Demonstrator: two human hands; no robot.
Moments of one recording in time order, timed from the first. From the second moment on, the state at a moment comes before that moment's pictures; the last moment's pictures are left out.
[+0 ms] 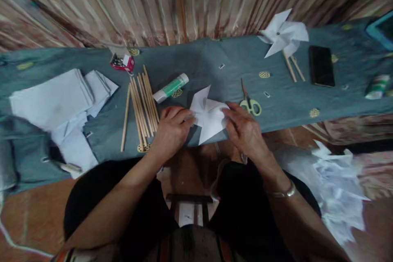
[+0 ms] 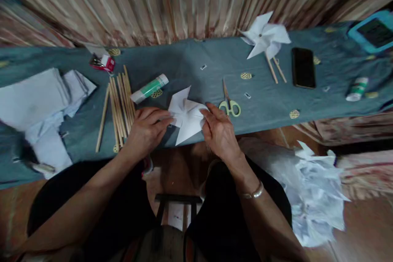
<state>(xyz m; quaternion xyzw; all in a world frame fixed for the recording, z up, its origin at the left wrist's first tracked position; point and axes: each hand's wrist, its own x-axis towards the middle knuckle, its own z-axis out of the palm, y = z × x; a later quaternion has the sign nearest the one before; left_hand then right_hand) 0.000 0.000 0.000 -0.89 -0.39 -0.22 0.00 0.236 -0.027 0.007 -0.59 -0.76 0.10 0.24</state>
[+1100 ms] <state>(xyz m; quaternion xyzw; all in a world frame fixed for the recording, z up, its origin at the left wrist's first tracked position) 0.020 -0.023 0.009 -0.91 -0.33 -0.24 -0.03 0.266 -0.031 0.033 -0.55 -0.67 0.39 0.31</state>
